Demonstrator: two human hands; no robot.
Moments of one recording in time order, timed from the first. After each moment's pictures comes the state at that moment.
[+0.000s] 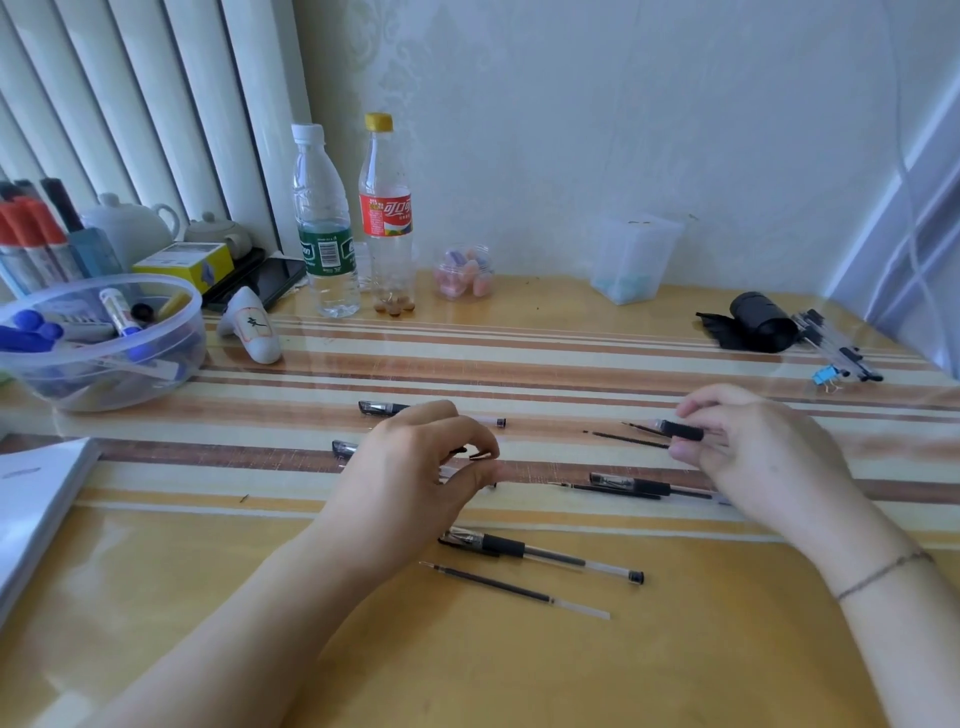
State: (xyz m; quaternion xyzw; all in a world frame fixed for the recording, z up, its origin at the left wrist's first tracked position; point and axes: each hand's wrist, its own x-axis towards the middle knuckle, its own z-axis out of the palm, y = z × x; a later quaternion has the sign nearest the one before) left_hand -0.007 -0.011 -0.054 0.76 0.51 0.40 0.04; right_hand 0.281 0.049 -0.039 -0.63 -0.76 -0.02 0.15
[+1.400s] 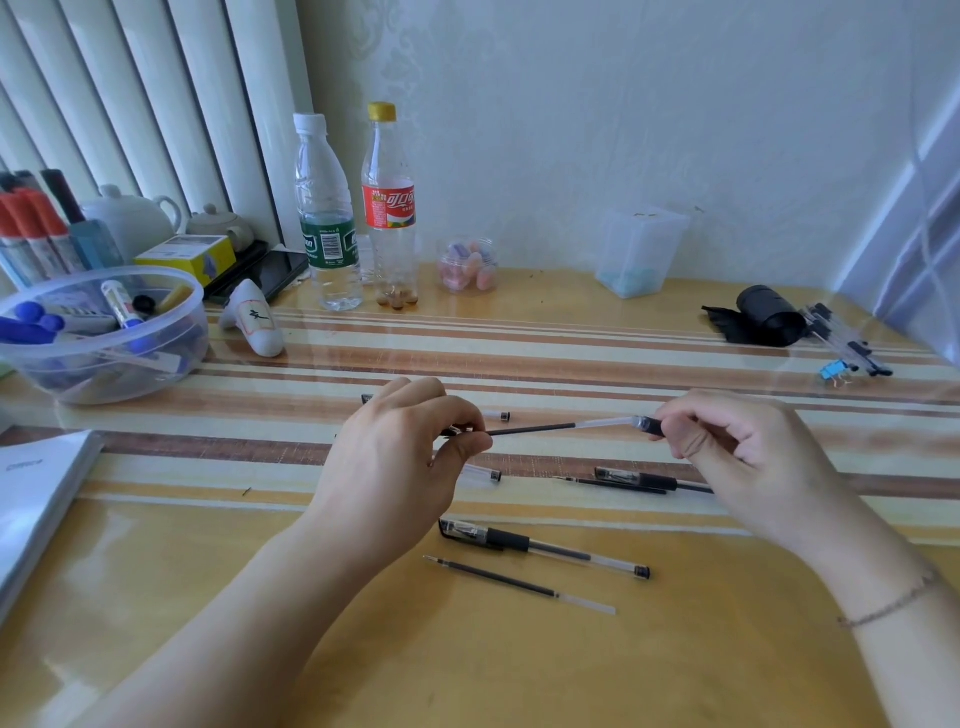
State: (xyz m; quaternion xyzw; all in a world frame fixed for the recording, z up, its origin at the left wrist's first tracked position) left_hand -0.011 -0.012 -0.047 0.74 0.55 0.39 -0.03; right_hand 0.267 0.031 -0.035 -0.44 -0.81 0.14 0.37
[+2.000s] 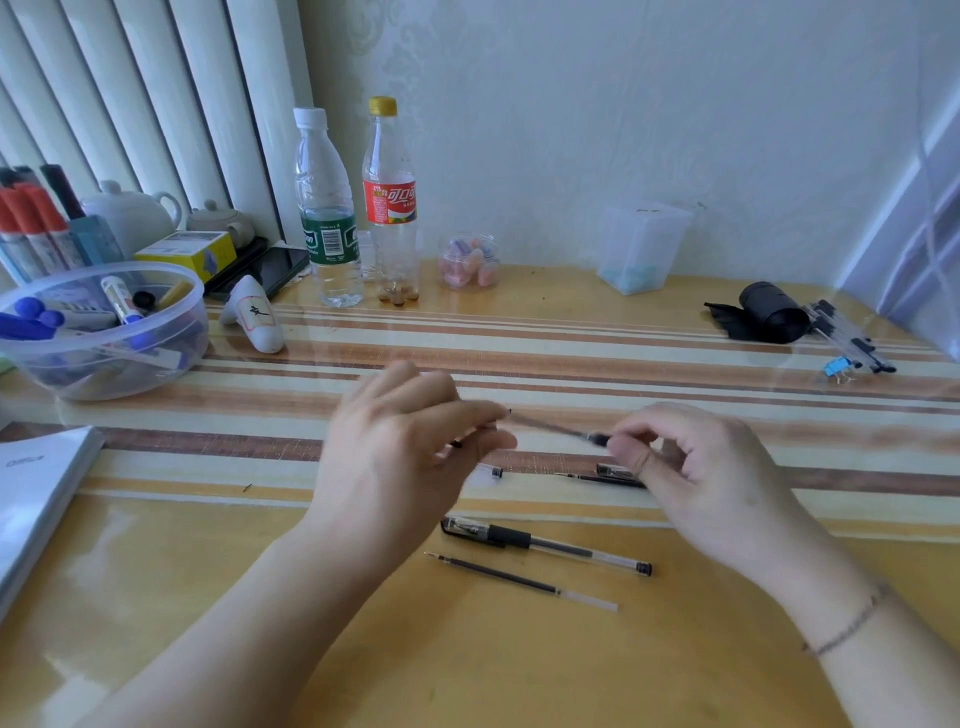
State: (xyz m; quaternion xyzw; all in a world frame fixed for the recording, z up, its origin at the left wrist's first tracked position) left_hand -0.008 -0.016 -0.041 0.75 0.47 0.44 -0.13; right_hand 0.239 0.019 -0.047 -0.48 -0.81 0.10 0.31
